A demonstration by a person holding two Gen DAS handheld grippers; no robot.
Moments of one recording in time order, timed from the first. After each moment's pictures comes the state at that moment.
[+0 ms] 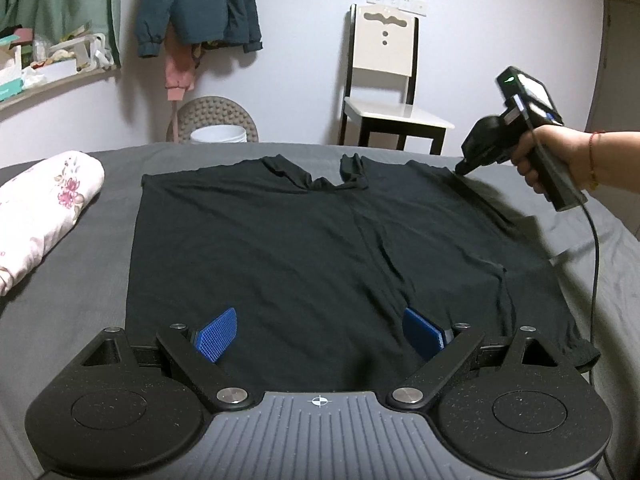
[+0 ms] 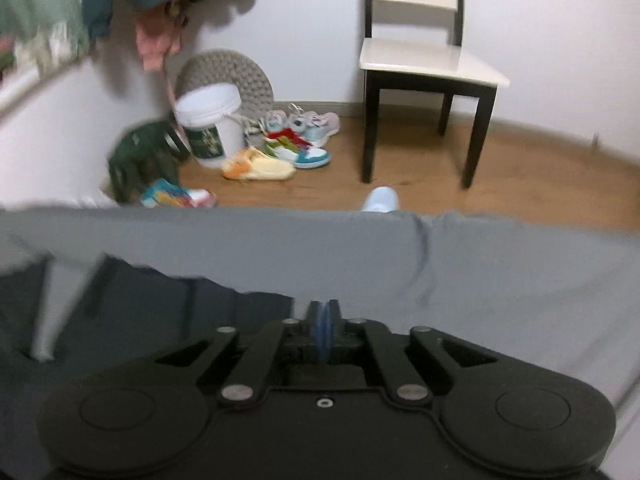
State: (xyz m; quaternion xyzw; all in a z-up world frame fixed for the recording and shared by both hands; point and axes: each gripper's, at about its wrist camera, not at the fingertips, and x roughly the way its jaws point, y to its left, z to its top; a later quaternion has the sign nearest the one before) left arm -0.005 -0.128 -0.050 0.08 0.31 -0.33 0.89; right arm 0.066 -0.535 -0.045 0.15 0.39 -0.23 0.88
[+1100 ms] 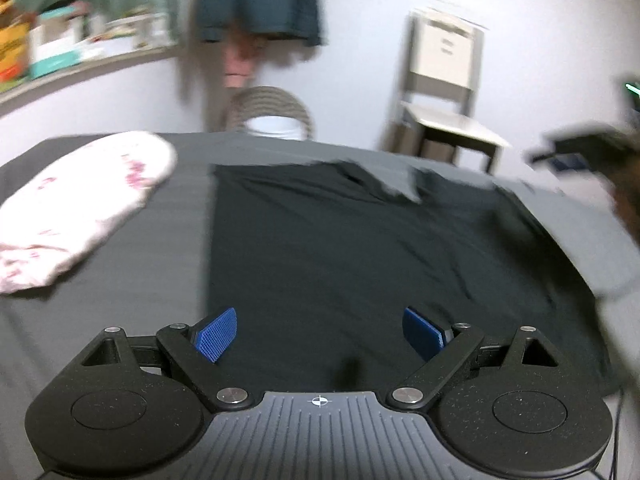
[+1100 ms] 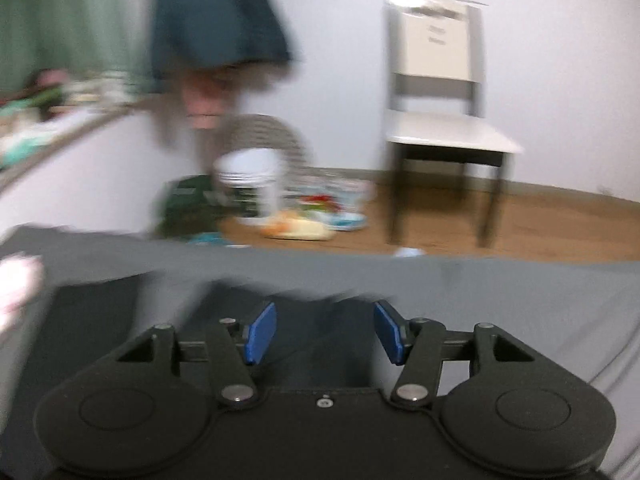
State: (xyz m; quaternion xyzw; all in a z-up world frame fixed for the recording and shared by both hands) left arm 0.032 -0.088 -0.038 0.03 0.33 -0.24 0.91; right arm -0.001 -0.444 0.013 0.12 0.30 -0.18 0.93
